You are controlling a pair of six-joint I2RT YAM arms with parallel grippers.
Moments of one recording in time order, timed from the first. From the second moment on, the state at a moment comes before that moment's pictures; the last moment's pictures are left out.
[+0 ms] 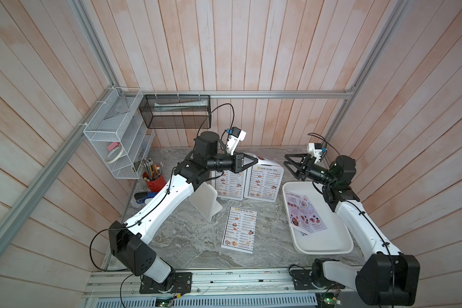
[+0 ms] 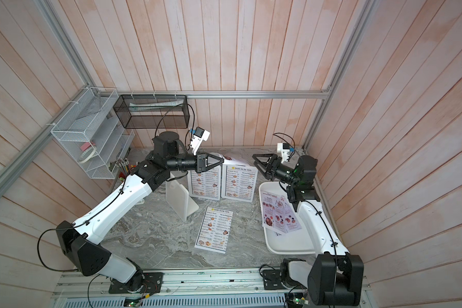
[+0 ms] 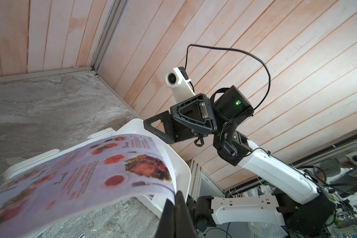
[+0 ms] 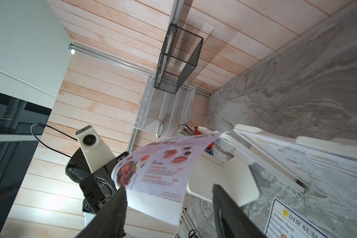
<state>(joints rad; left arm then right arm) -0.58 1.55 1.59 -0.30 0.78 -0.48 0.04 1.21 0.91 0.31 -1.00 1.27</state>
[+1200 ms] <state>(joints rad) -0.63 1.55 1.58 -0.30 0.90 -0.40 0.16 1.19 0.76 0.54 -0.96 1.56</state>
